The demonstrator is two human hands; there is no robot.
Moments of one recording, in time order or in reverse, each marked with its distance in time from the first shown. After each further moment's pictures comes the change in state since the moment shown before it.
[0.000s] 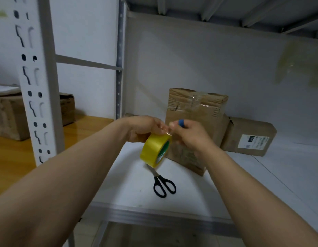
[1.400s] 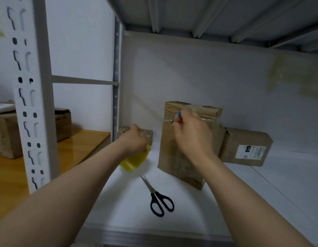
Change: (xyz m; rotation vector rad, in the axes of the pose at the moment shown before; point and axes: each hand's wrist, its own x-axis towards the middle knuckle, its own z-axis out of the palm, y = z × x) left_hand -0.019 -0.002 0.003 0.486 0.571 -0.025; right_hand -0.017 -0.045 -0.009 -0.788 0.392 -0.533
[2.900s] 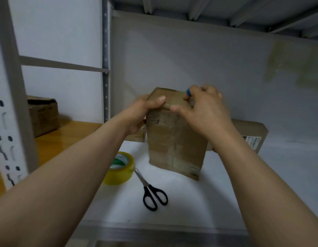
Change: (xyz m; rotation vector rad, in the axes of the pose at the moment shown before) left_hand 0.038 0.043 0.006 -0.744 -0.204 0.350; right_hand 0.022 0.016 -0.044 -0.099 -0.155 0.094
